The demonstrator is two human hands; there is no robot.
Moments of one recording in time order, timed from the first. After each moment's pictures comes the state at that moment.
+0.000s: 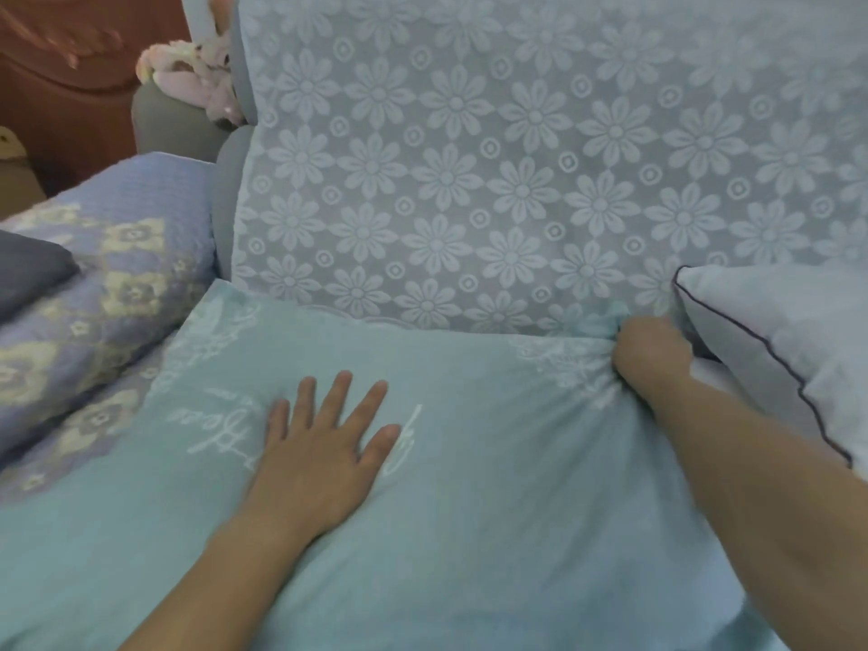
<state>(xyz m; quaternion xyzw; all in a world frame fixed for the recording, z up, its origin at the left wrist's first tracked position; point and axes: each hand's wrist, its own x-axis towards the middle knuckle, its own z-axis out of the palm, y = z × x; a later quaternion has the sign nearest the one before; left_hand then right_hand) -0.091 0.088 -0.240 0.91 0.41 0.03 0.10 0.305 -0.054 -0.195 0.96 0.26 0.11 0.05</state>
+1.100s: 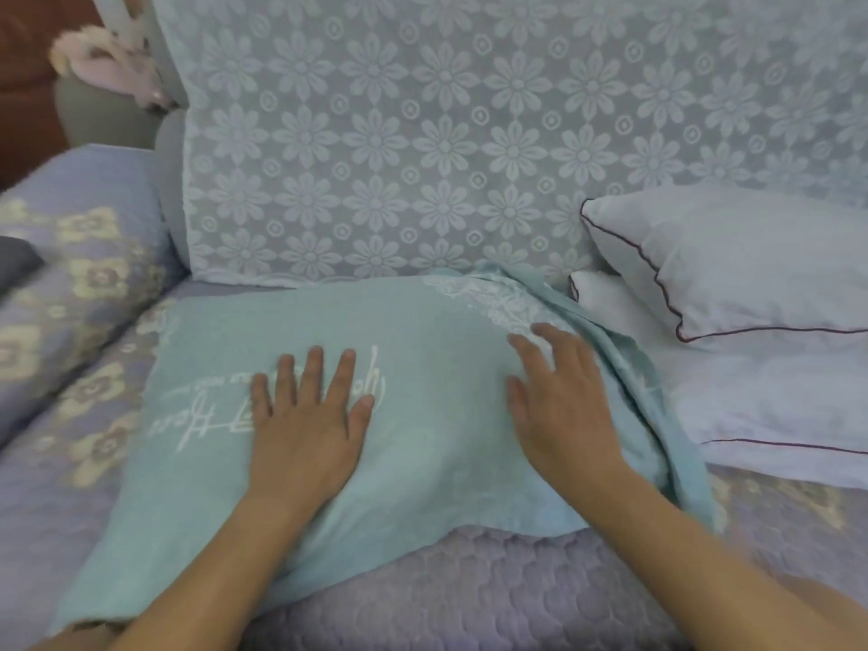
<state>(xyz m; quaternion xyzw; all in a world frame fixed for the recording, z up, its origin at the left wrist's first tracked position) -0.117 0.005 -0.236 0.92 0.38 0.06 0.00 0.051 -0.201 -0.190 0.85 0.42 0.22 -0.24</state>
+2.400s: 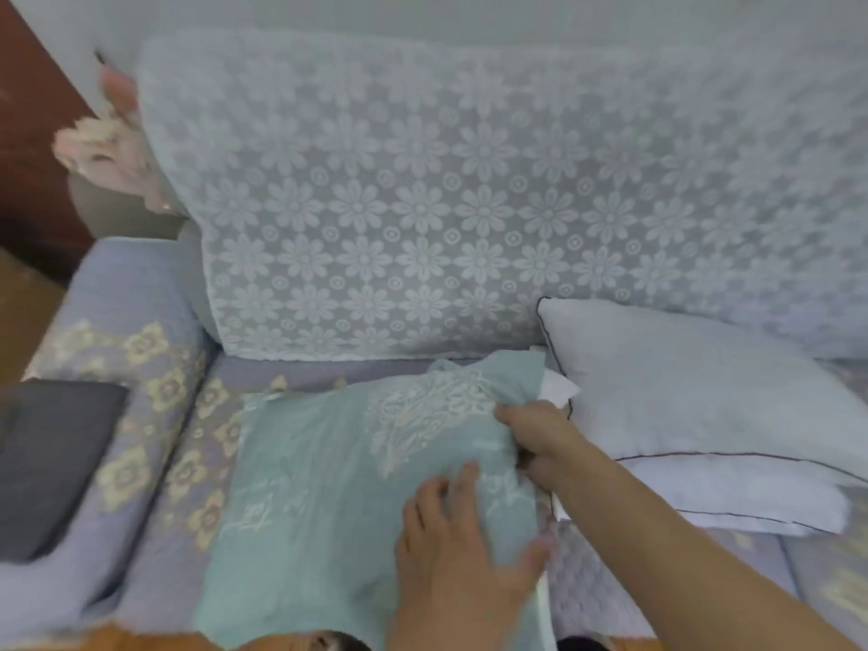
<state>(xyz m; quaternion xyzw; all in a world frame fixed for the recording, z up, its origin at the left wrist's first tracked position) -0.034 -0.123 0.117 0.88 0.36 0.00 0.32 0.157 -0.132 0.100 0.75 -0.13 -0.44 -0.48</state>
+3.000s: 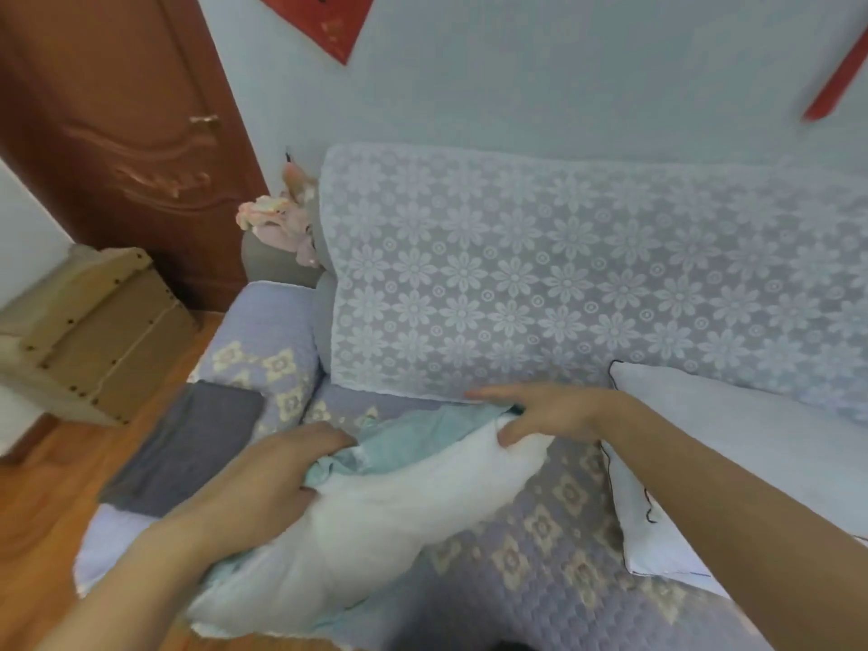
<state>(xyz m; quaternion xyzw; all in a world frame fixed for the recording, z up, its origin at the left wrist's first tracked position) -0.246 0.112 0.267 0.95 0.19 -0.01 0.25 0.081 -0.056 0.263 0.70 0.43 -0.55 -0.15</state>
